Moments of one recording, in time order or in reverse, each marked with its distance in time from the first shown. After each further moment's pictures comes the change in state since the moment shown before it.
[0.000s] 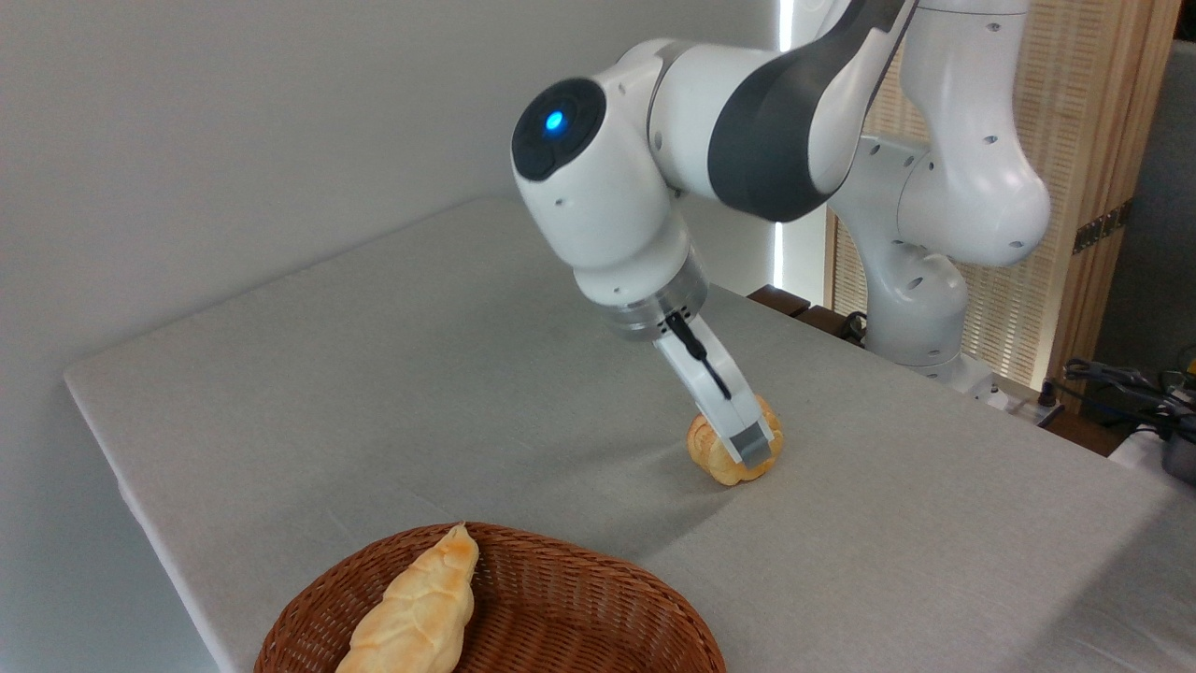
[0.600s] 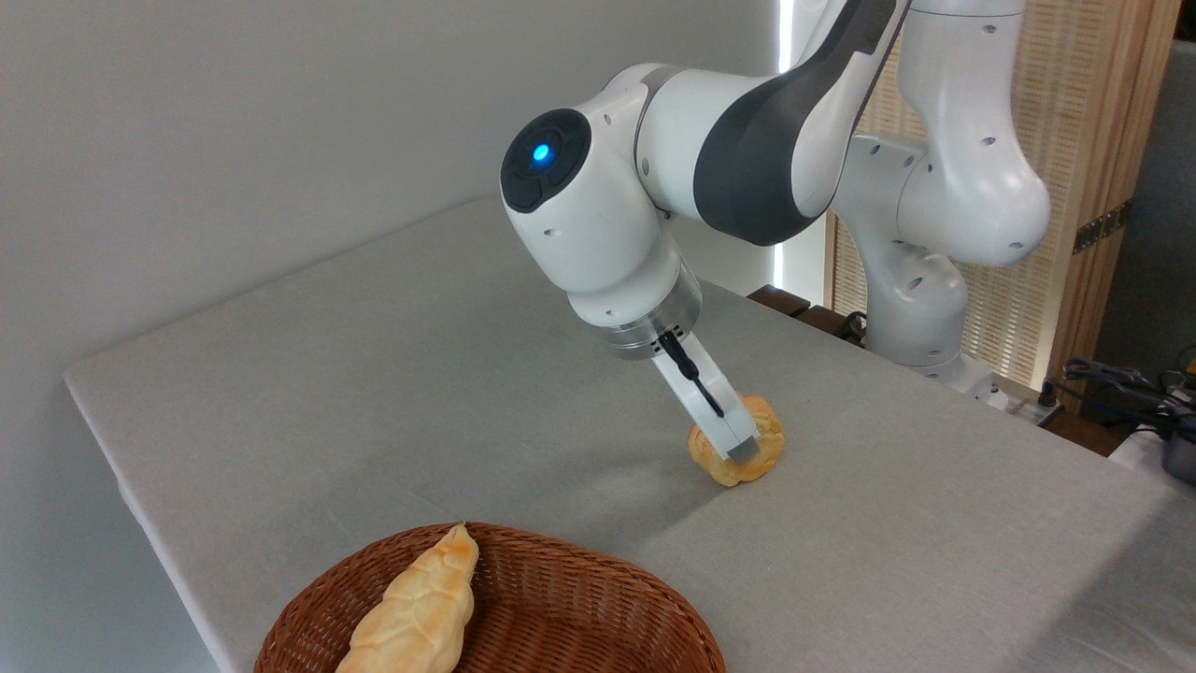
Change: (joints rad) arm -0.001 0.031 -0.004 0.004 0.000 0.002 0.000
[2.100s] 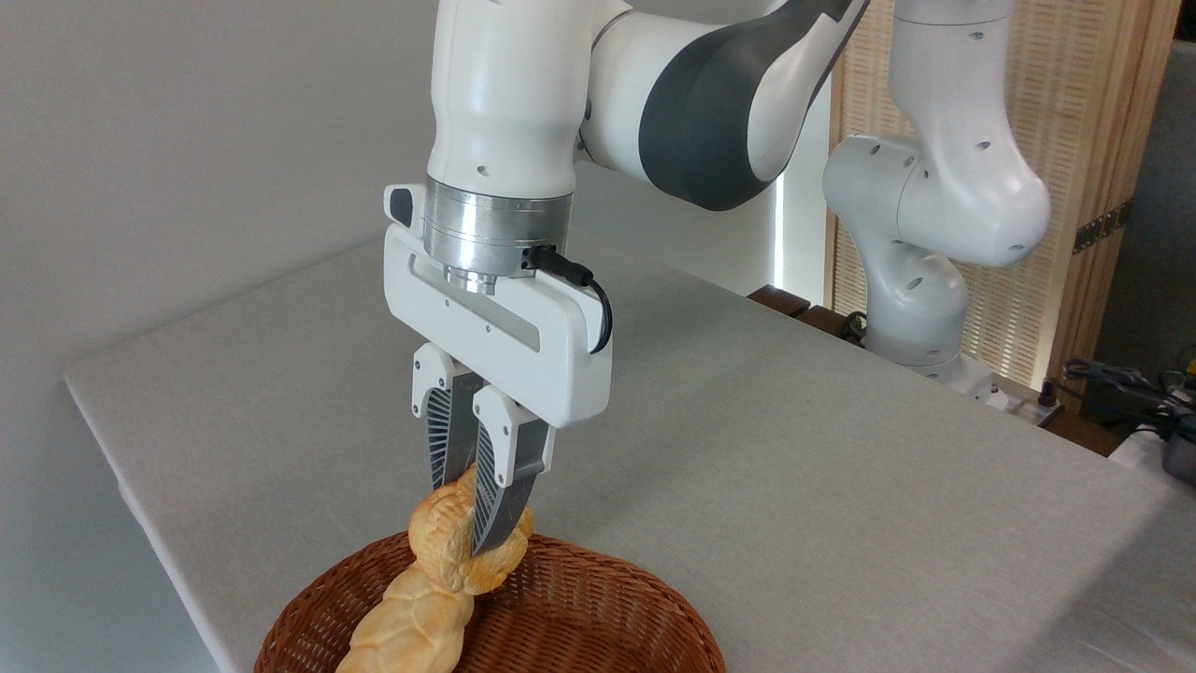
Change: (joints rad) arm 0.002 0.105 0.001 0.251 -0.085 0.627 -0.343
